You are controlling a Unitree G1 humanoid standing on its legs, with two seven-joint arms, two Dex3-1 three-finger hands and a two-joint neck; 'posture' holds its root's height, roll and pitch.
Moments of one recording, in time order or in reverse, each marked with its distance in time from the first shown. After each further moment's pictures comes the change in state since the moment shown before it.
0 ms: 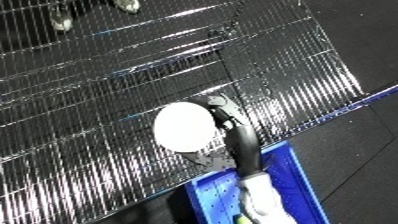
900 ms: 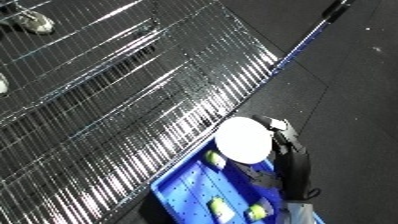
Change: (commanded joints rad) left arm 0.064 -0.078 0.015 0.017 -0.080 -0.156 0.045; right arm 0.366 -0.031 -0.203 0.025 0.035 -0.230 -0.147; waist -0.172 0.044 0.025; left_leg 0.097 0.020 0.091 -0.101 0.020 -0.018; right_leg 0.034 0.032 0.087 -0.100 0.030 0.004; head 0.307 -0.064
